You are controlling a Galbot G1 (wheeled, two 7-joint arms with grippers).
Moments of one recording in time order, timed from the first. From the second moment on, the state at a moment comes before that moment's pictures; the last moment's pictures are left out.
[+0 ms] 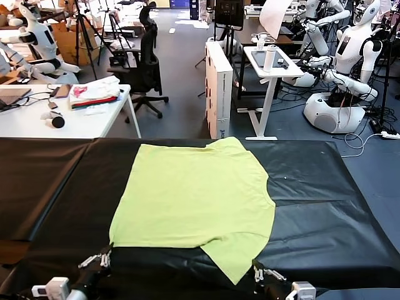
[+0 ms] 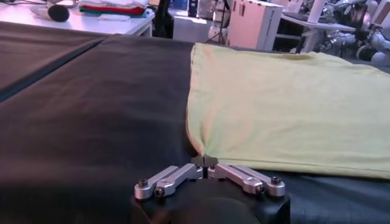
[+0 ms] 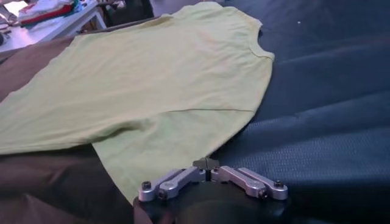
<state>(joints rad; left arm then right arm) 1.89 -1.14 -0.69 -2.15 -0.57 0.25 -0.09 -1.97 1.21 0.45 2.45 0.54 -0.54 0.34</state>
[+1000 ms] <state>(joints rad) 1.83 -1.19 -0.68 -2.17 -0.49 0.20 -0.08 -1.67 1.16 0.49 2.31 0.65 -0.46 0.25</state>
